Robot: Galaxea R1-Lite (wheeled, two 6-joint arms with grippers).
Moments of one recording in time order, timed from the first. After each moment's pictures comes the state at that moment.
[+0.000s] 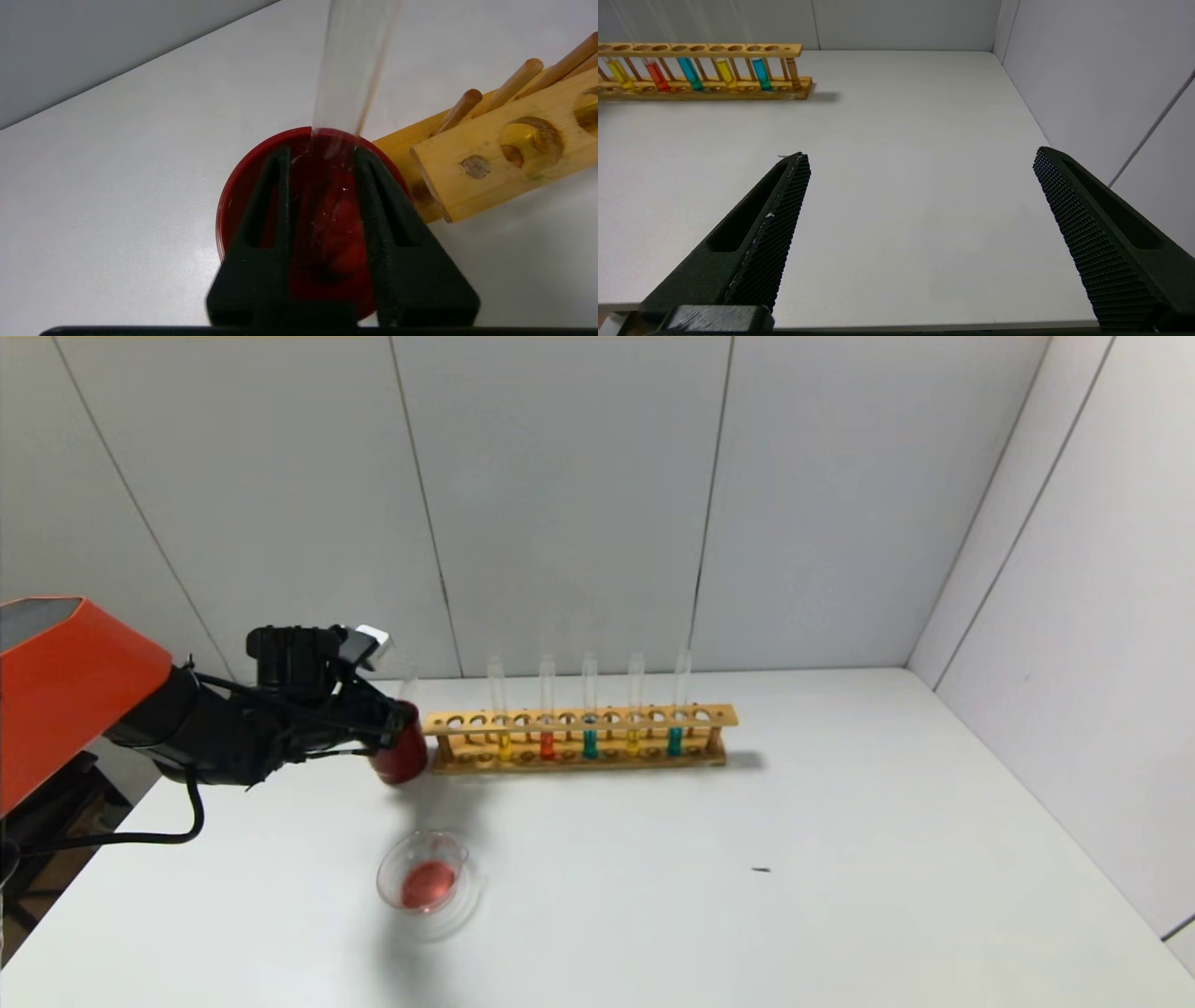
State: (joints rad) left arm -0.04 2.16 -1.09 -0.61 -0.18 0.29; right arm 0.00 0.00 0.00 0.00 0.01 0.00
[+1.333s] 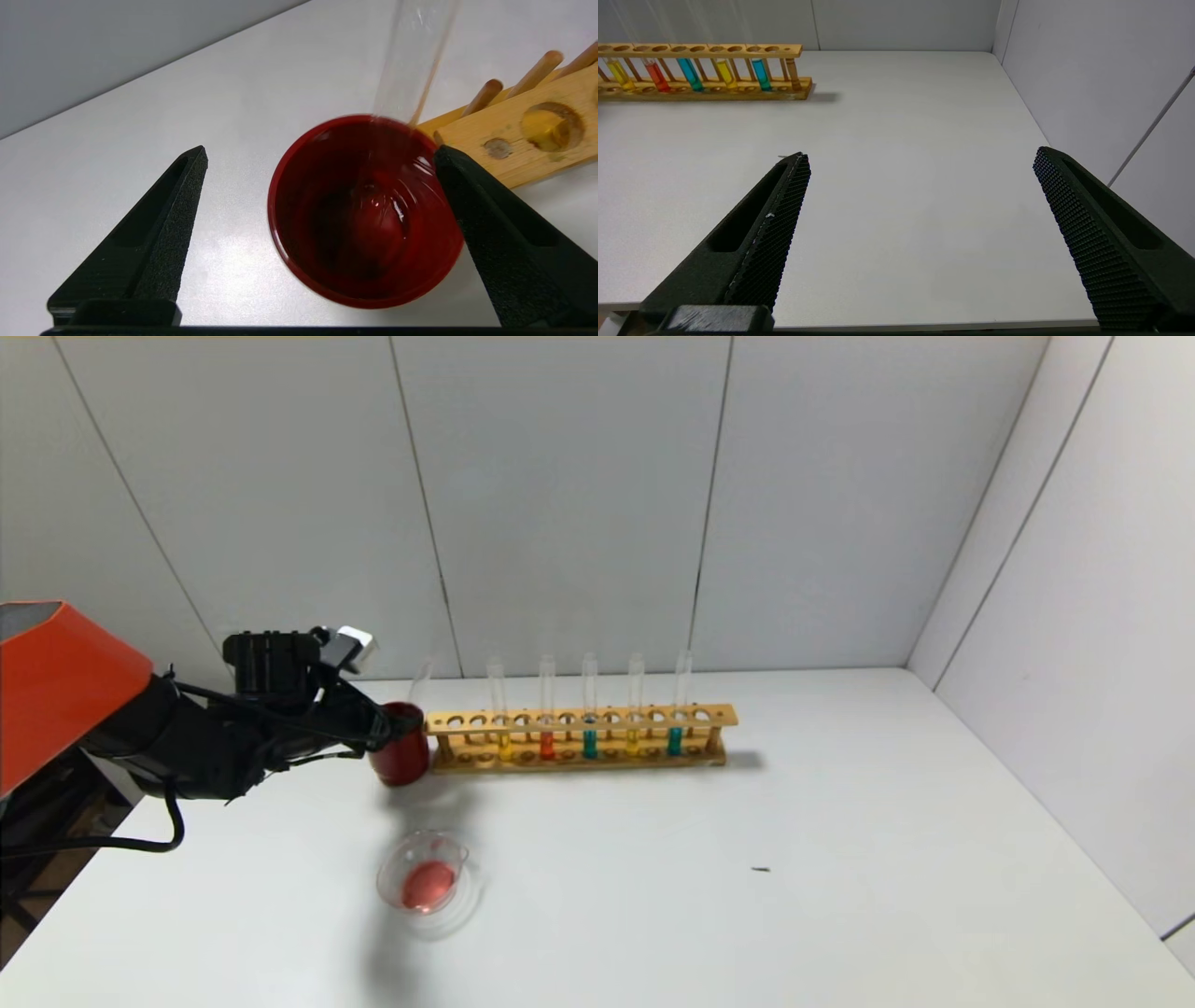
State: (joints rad) left arm -0.01 2.13 -1.02 -0.69 -0.18 0.29; right arm 0.00 0.00 0.00 0.00 0.01 0.00
